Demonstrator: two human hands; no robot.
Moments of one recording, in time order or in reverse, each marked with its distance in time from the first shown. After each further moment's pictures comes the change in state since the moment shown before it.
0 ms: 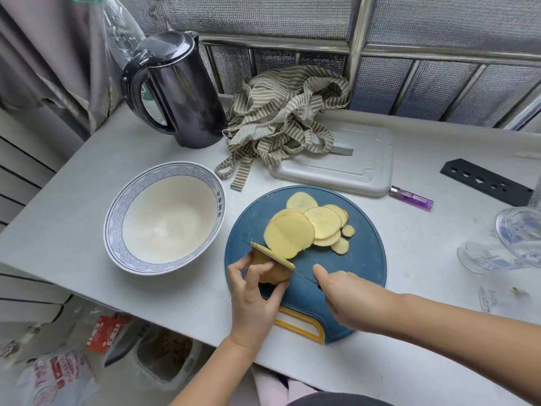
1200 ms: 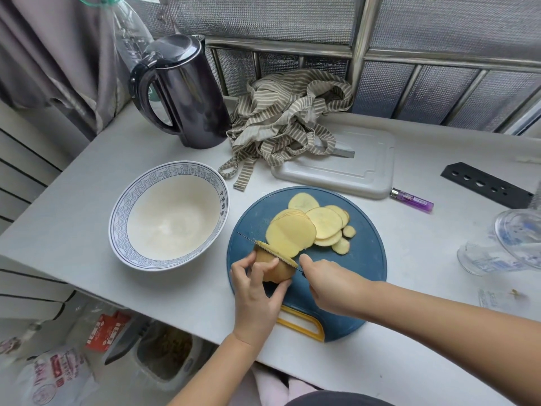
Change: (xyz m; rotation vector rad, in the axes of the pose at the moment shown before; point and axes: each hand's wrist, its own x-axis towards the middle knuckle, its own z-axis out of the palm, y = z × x) left_hand -0.002 -0.003 0.005 0.032 -0.004 -0.009; right_hand 0.030 -0.009 0.002 0.038 0.084 -0.030
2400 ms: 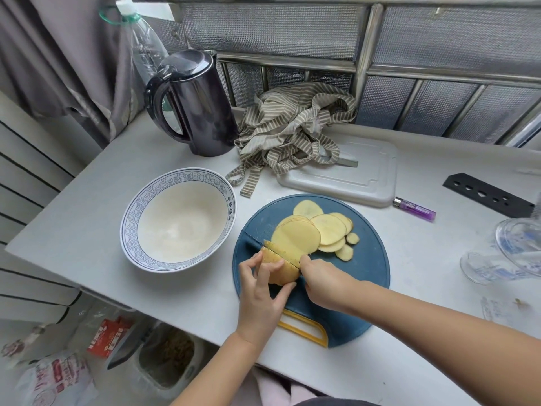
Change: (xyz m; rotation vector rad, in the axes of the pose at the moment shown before) left_hand 0.005 0.001 -0.006 -0.027 -0.035 0.063; right_hand 0.022 -0.008 0.002 0.057 0.020 0.086
